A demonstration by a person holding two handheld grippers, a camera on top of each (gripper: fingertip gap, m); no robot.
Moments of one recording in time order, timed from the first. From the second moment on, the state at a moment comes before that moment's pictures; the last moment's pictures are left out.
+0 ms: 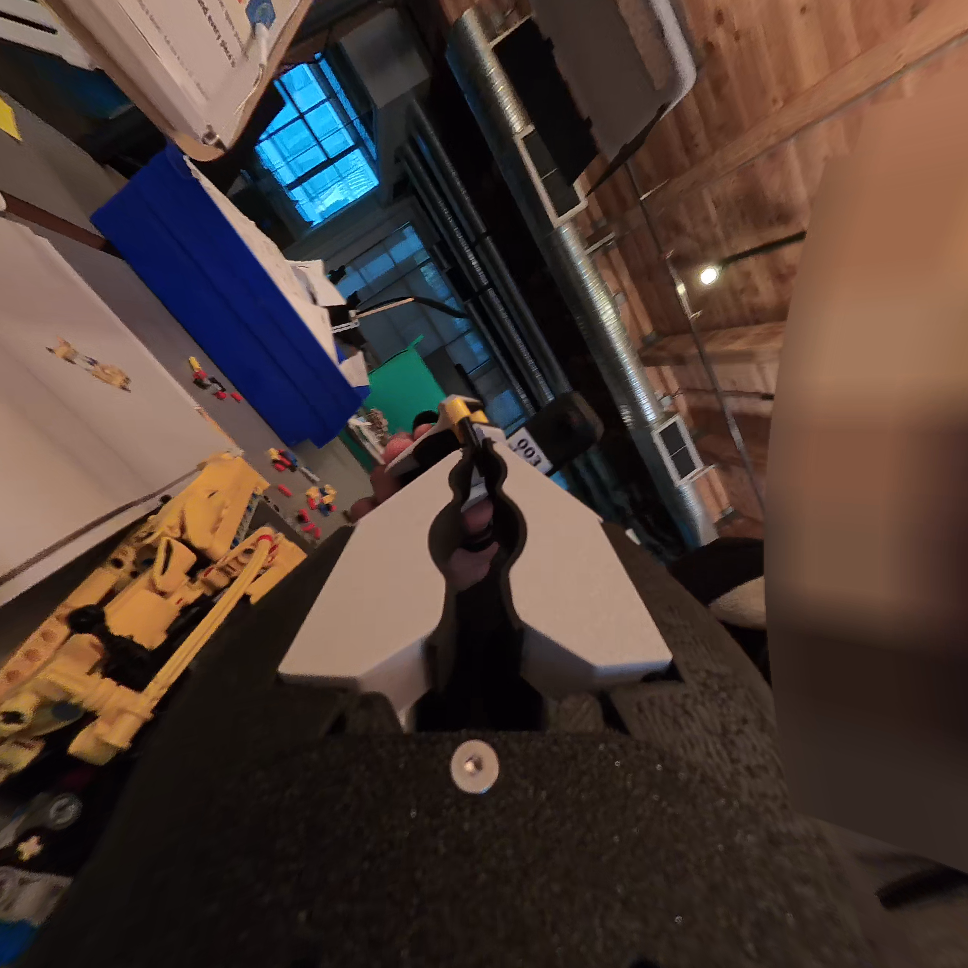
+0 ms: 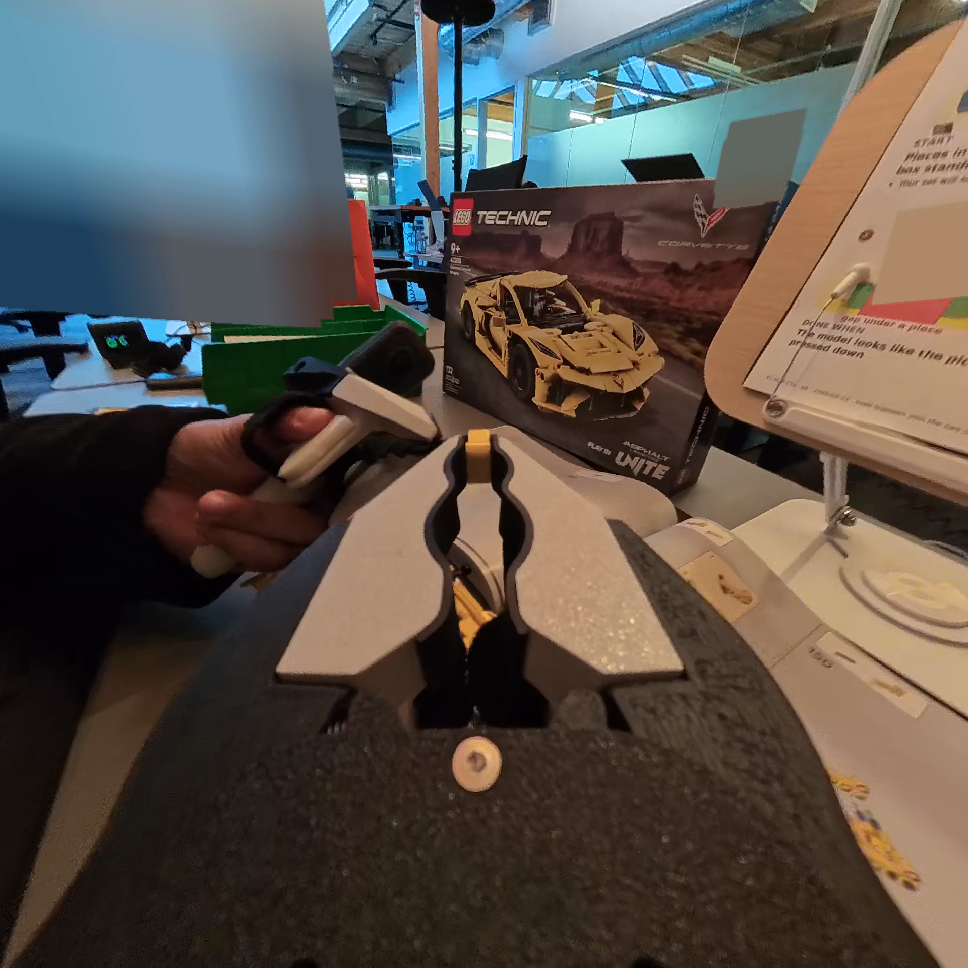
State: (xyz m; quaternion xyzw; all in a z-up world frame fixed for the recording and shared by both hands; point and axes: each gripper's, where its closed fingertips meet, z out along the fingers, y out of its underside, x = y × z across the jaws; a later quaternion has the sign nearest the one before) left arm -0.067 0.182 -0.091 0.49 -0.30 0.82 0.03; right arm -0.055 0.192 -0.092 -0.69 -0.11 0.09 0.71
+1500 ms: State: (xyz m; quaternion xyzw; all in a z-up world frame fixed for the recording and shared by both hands) left arm -0.259 0.168 -0.251 0.56 -0.78 0.24 -0.17; right arm -0.047 0.182 -0.085 -0.70 -0.14 0.07 0.70
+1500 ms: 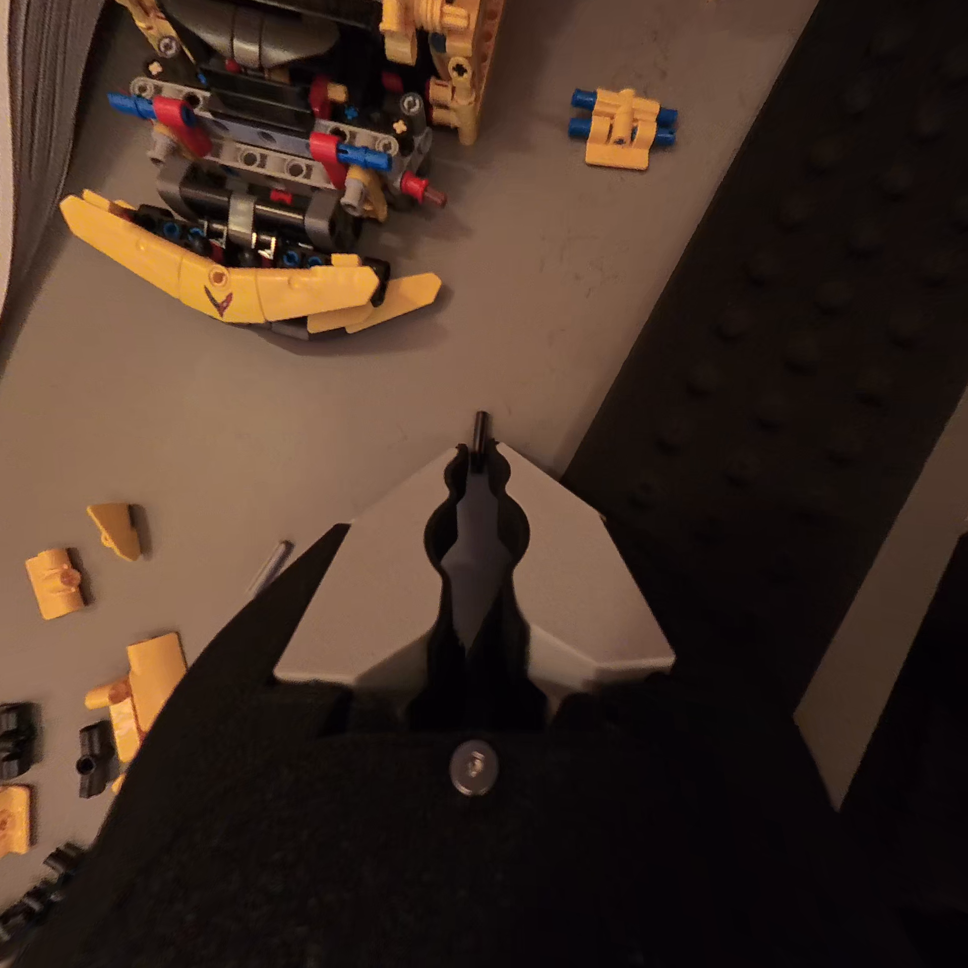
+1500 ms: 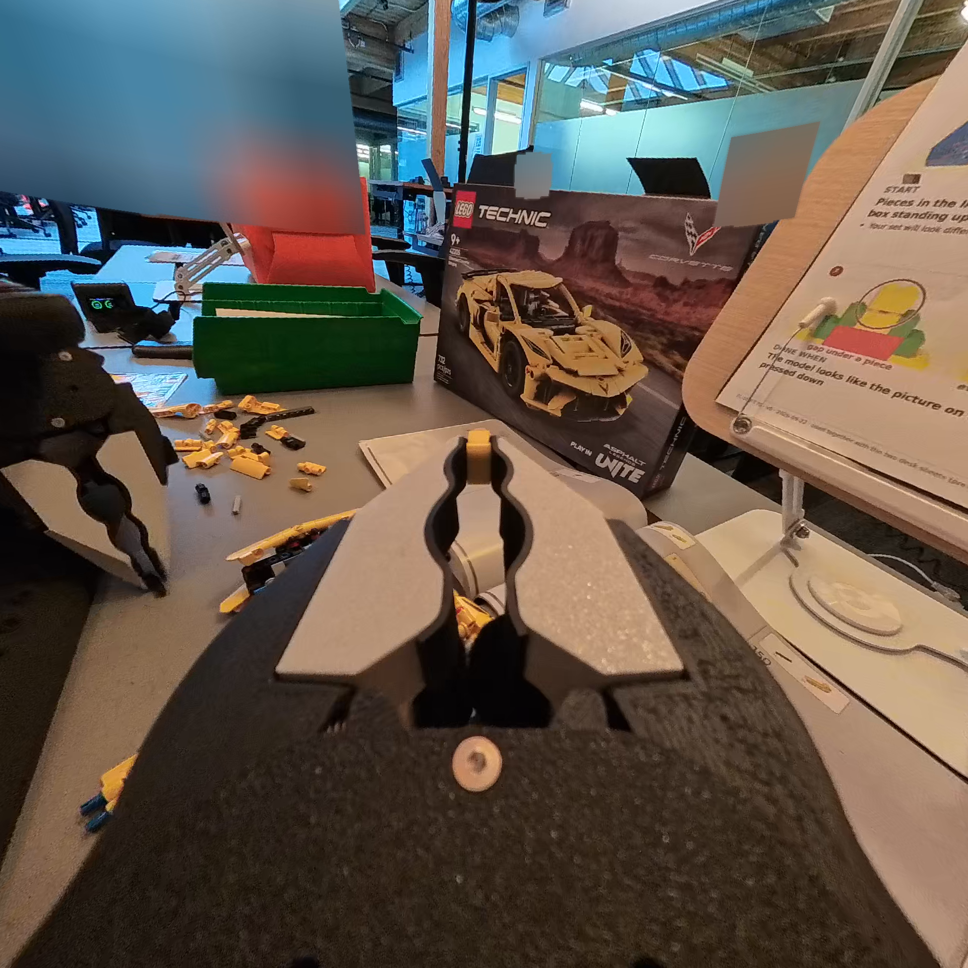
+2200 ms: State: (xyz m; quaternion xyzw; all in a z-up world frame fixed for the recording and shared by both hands) left arm -0.173 0.176 -0.113 0.51 -0.35 0.78 -0.09; right arm -0.143 0.188 -0.122 -0.73 -0.23 0.18 0.61
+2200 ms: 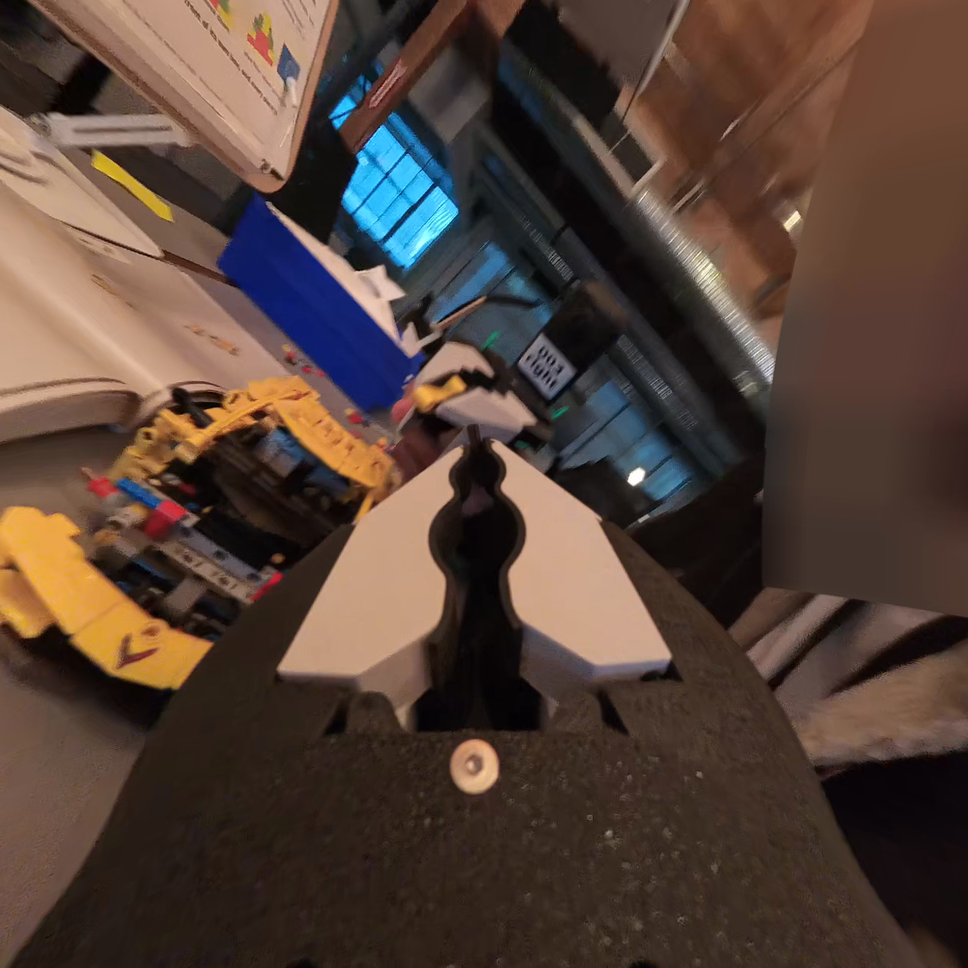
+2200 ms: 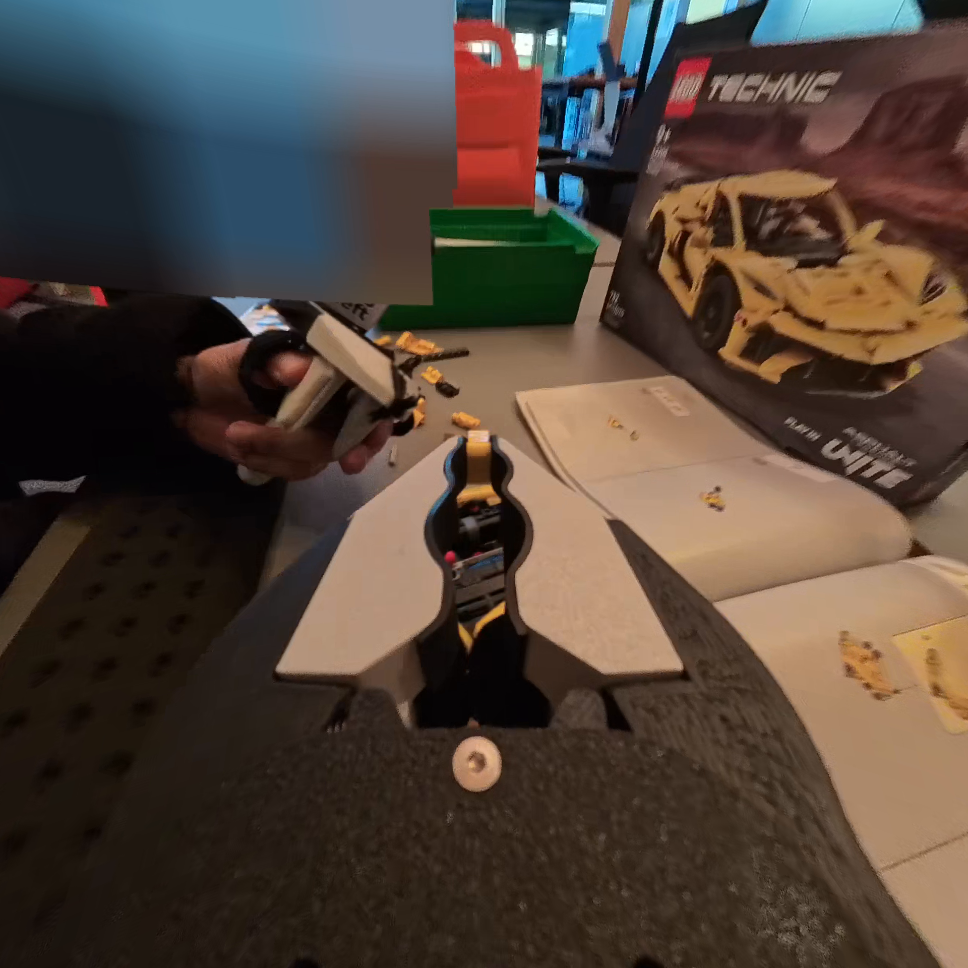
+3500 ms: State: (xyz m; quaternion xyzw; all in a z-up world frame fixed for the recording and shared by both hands) left arm -0.170 0.193 -0.143 0.58 -0.30 0.76 -0.06; right arm -0.164 0.203 -0.144 -0.76 -0.22 0.14 0.59
